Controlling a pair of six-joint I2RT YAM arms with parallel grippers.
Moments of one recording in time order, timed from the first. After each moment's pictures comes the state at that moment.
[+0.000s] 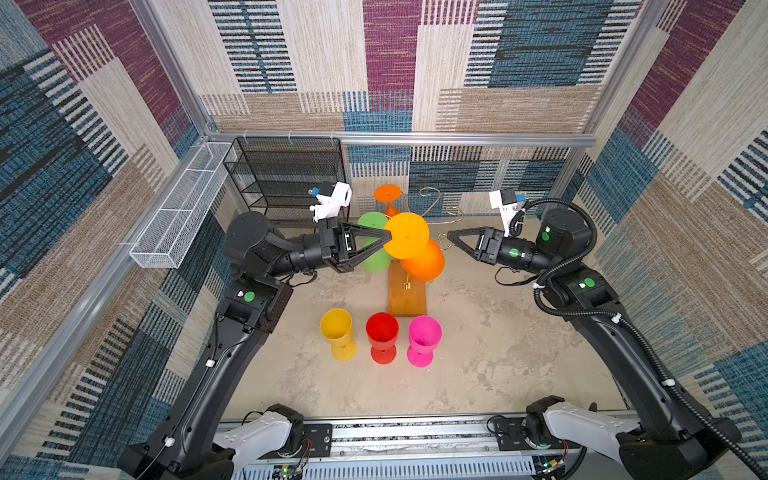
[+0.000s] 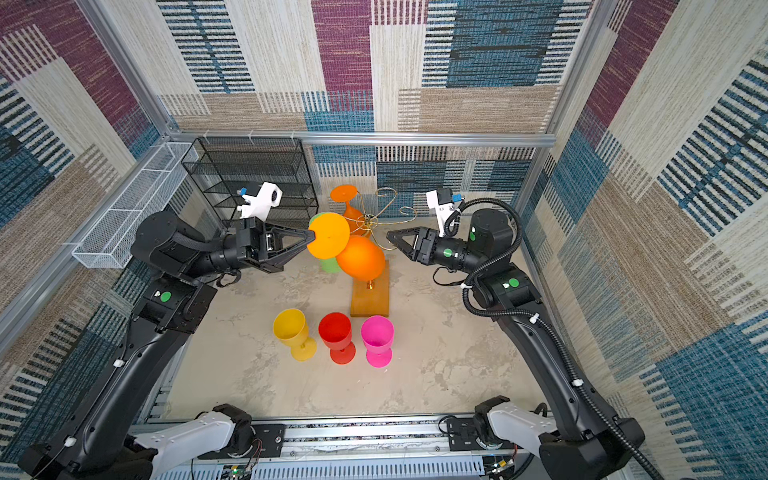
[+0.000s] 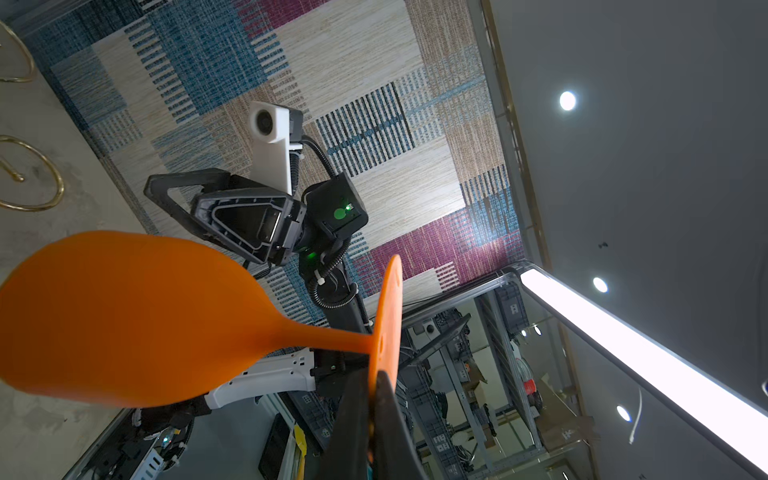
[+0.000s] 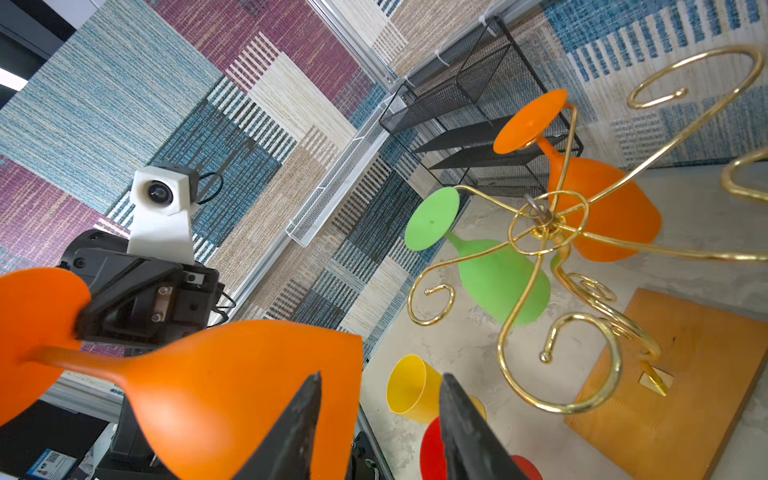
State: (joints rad) left arm -0.40 1.13 1.45 0.03 1.03 -1.41; right arm 0.33 1.13 1.30 -0.25 -0.73 0.71
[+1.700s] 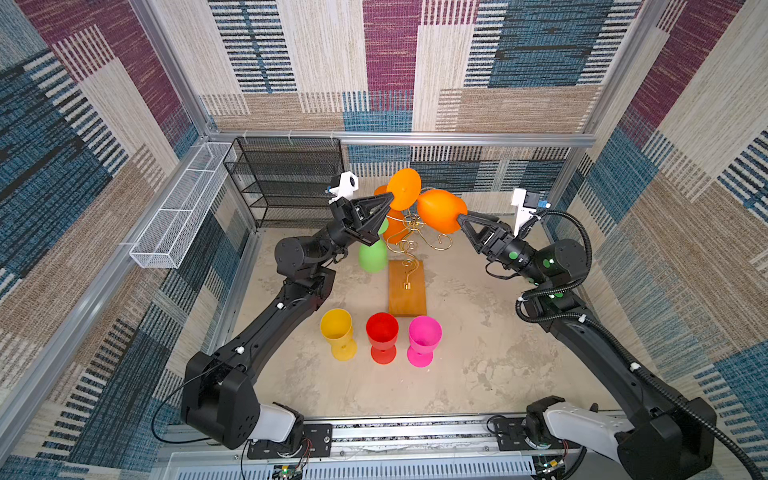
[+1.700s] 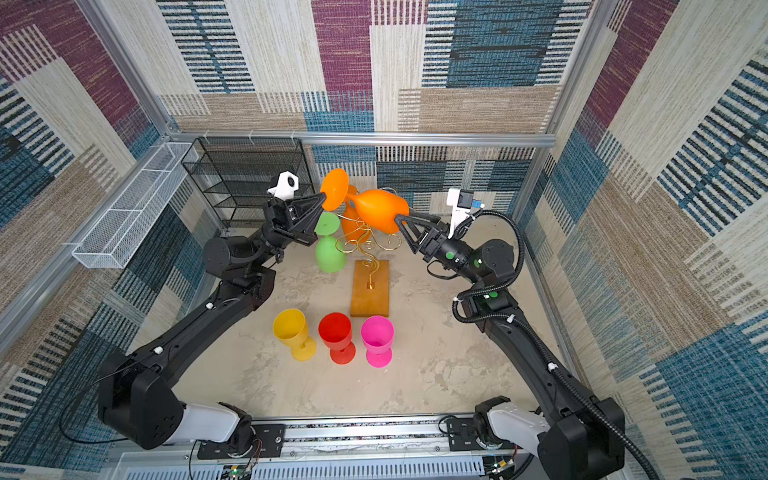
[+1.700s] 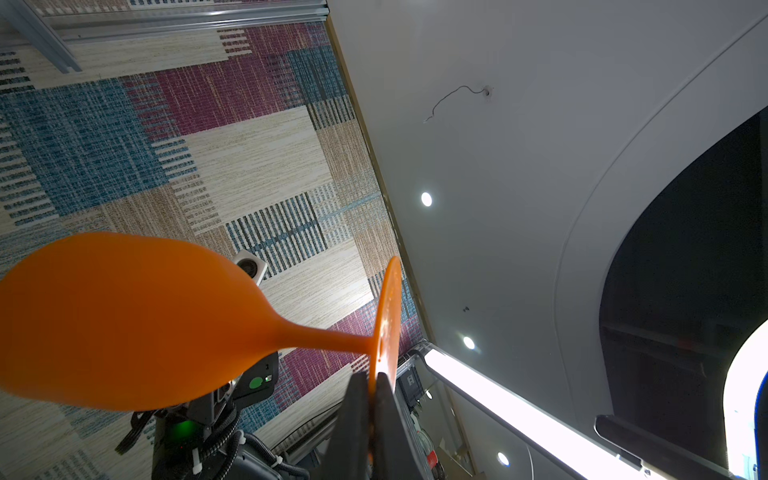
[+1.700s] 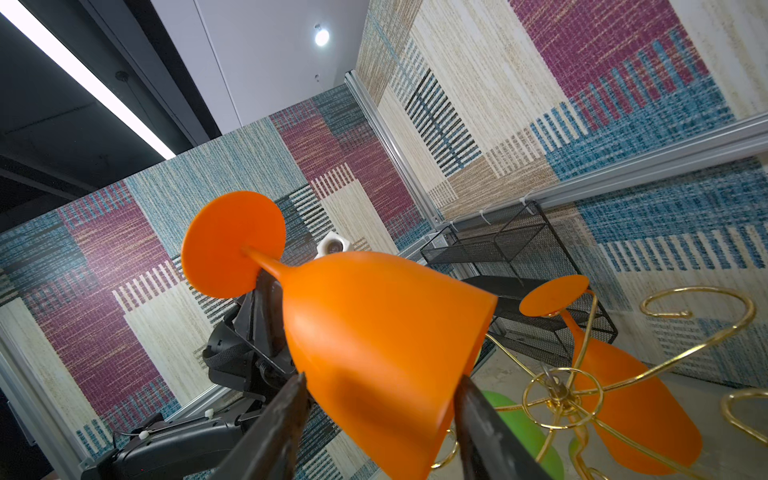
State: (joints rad) left arm -0.42 1.43 1.19 1.11 0.71 -1.99; right arm 0.31 1.15 0.98 0.63 -0.65 0.88
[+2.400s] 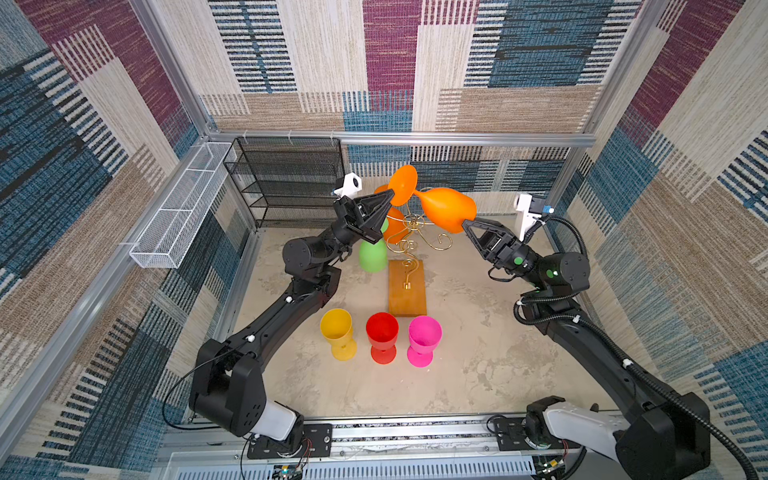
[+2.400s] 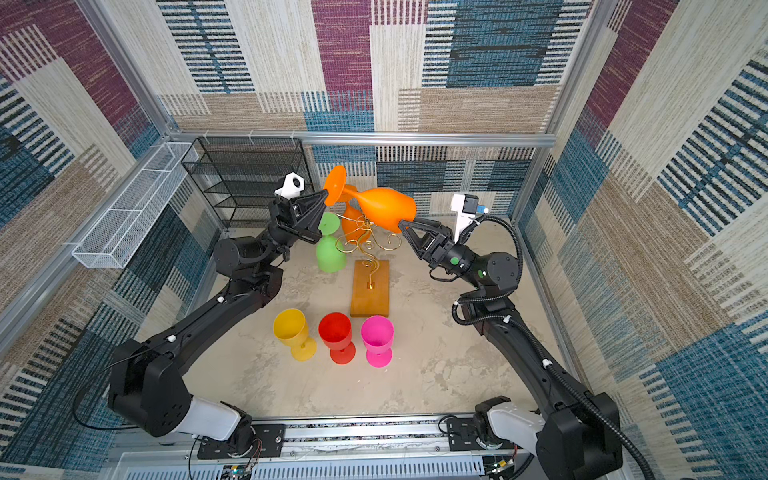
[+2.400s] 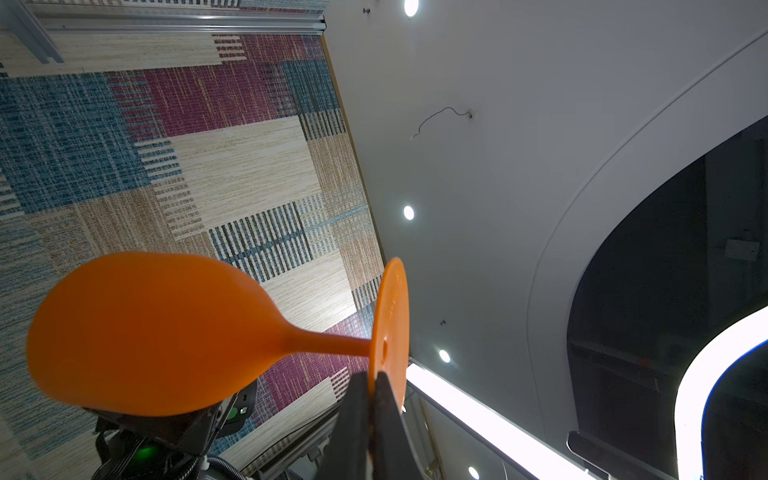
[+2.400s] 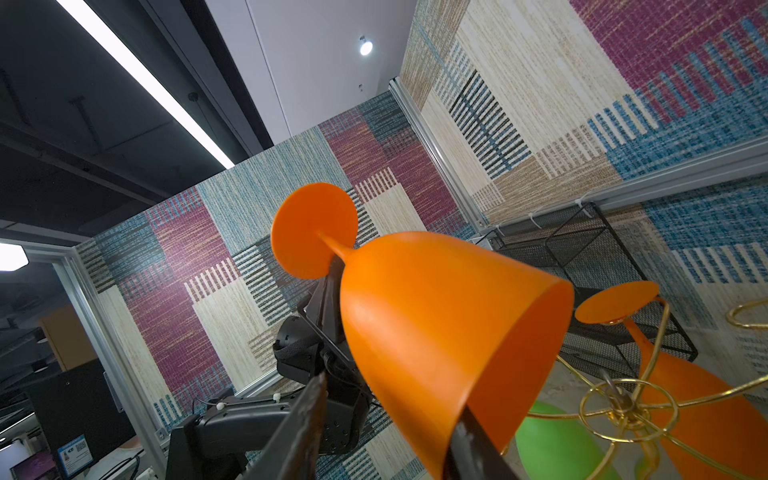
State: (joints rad) left arm -0.43 1.49 1.20 1.20 0.65 -2.06; right arm 0.30 1.15 0.90 0.87 -0.73 1.03
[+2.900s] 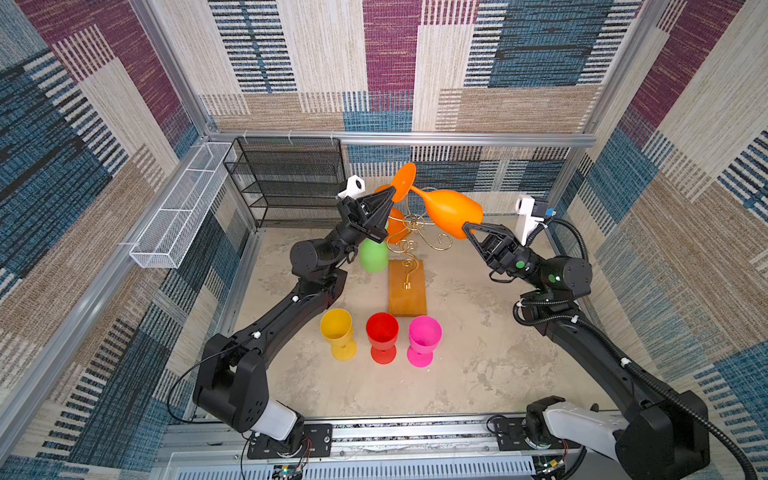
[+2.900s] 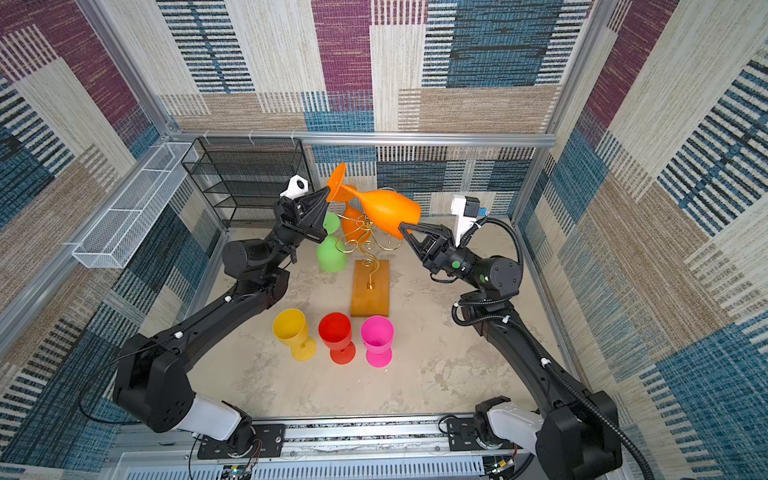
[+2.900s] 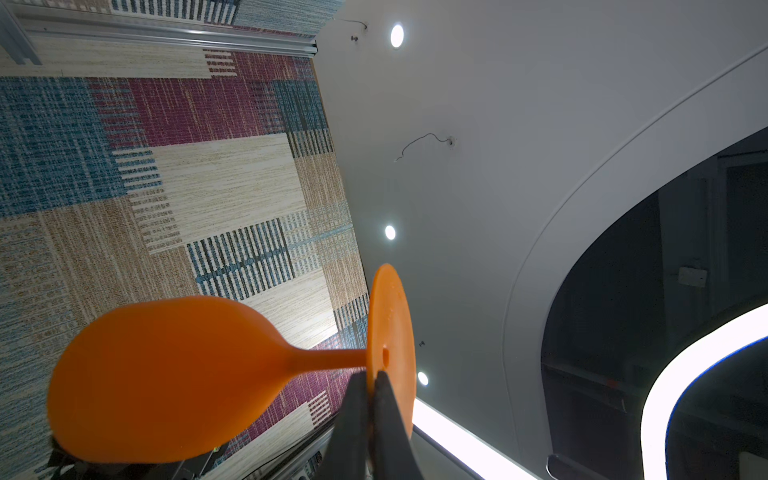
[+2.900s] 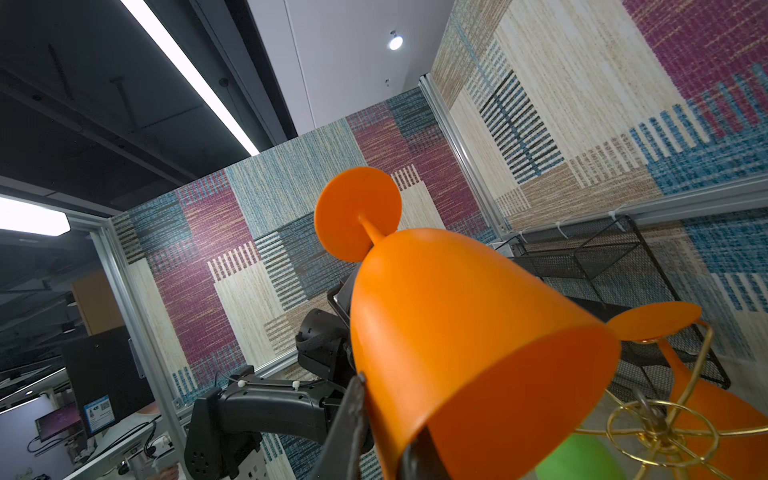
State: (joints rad) left arm -0.47 1.52 1.18 1.22 0.54 -2.09; right arm 0.29 1.15 0.89 0.98 -0.79 1.04
